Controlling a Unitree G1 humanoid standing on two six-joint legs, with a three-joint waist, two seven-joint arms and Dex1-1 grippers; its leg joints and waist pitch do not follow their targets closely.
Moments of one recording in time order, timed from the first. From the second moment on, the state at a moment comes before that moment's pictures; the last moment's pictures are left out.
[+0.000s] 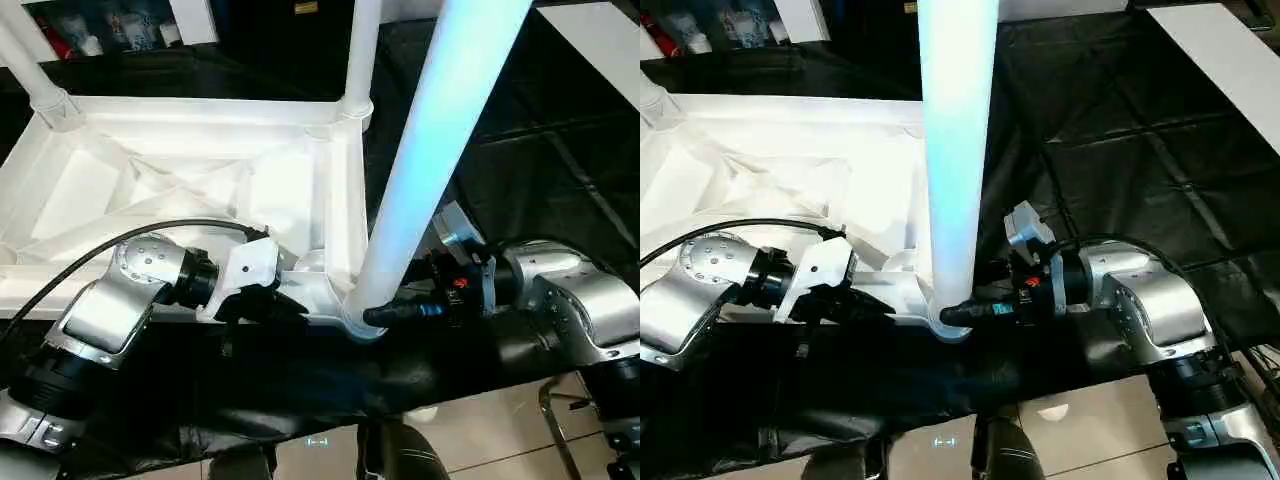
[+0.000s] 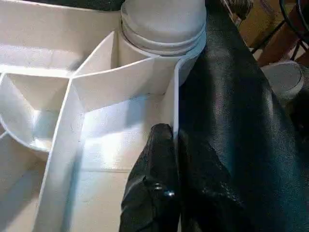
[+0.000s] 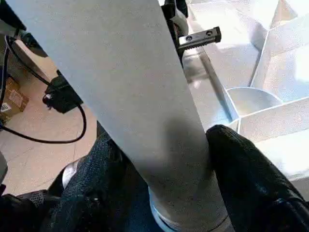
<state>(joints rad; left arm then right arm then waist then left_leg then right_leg) -0.48 0.62 -0.31 0.03 -0.14 0.30 -1.37 -0.47 -0.54 0.18 0.04 0.44 0.56 1.40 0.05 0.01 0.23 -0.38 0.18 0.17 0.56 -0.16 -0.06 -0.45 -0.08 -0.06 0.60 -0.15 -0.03</state>
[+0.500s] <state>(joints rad) -0.51 0.37 -0.21 0.05 -0.08 0.59 -0.95 -0.42 -0.22 -0.01 0.00 0.32 0.55 0.73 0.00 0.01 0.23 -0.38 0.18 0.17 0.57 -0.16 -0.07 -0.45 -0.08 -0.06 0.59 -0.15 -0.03</state>
